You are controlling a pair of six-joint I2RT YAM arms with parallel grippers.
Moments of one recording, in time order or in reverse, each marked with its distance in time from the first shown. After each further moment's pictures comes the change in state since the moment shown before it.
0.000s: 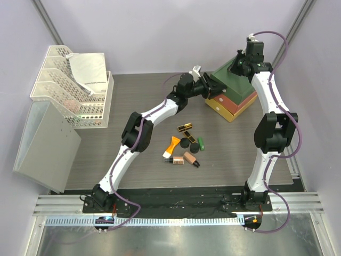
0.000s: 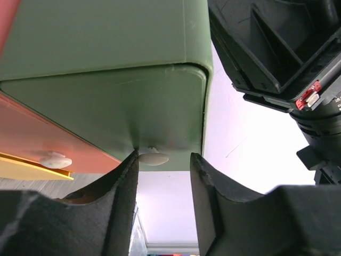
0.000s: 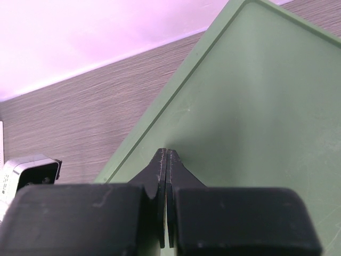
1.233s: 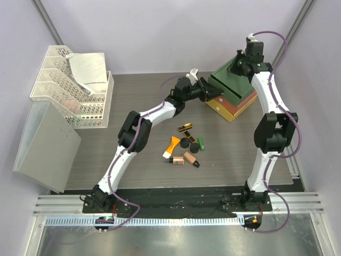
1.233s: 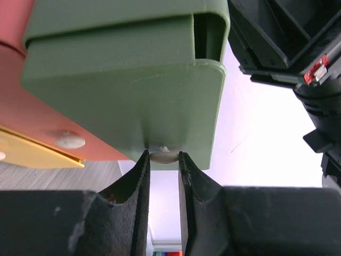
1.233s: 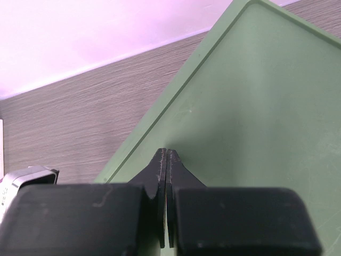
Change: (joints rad) left arm 0.002 -0.074 -0.180 0.104 -0.006 0.019; right arm 0.000 0.002 0.000 0.005 -0.007 -0.008
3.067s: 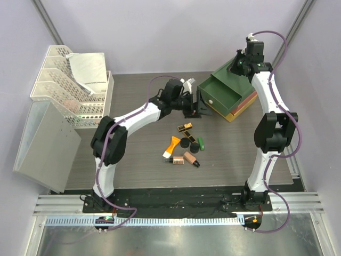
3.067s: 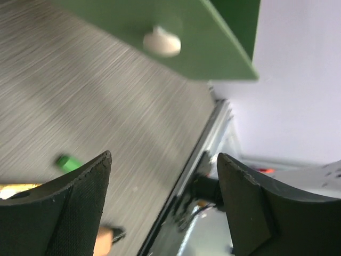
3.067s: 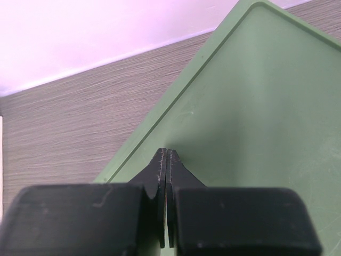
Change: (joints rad) left arm 0.000 -0.483 -0.447 -0.518 0.101 0.587; right arm -0.002 0.002 0.000 0.005 -0.014 -0.015
